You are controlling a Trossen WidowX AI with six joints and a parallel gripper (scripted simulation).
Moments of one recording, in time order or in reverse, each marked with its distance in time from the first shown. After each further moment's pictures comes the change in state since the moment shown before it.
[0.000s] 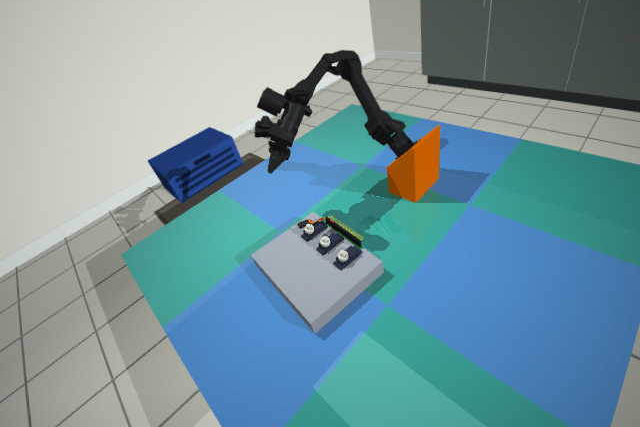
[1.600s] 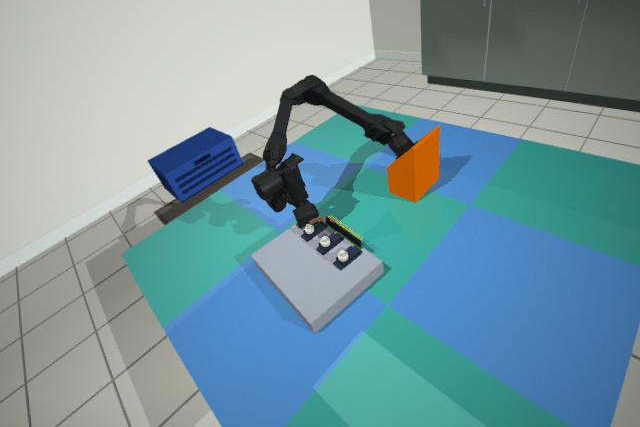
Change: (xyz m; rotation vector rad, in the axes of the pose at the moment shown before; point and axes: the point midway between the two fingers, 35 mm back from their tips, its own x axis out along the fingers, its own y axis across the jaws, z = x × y) arm 0.092 -0.095 -0.128 -0.256 0.732 -0.719
